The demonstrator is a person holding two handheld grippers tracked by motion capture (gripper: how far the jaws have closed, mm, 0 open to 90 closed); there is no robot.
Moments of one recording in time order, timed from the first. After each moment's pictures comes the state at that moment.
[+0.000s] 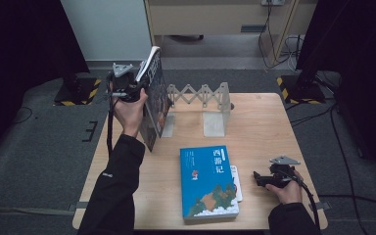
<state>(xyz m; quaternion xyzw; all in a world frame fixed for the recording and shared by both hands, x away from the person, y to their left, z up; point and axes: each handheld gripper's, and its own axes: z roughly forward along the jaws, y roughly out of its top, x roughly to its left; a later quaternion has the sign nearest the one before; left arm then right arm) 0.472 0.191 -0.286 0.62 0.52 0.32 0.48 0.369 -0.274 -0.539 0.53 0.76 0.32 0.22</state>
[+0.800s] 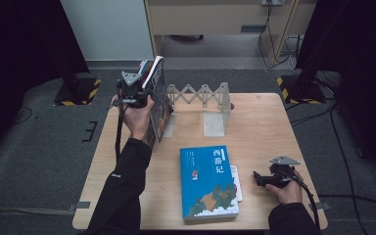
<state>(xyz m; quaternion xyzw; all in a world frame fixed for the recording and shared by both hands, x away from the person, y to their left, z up) 0.482 0.183 -0.320 0.63 0.54 0.33 0.46 0.369 -0.274 -0.539 0.53 0.76 0.32 0.22</state>
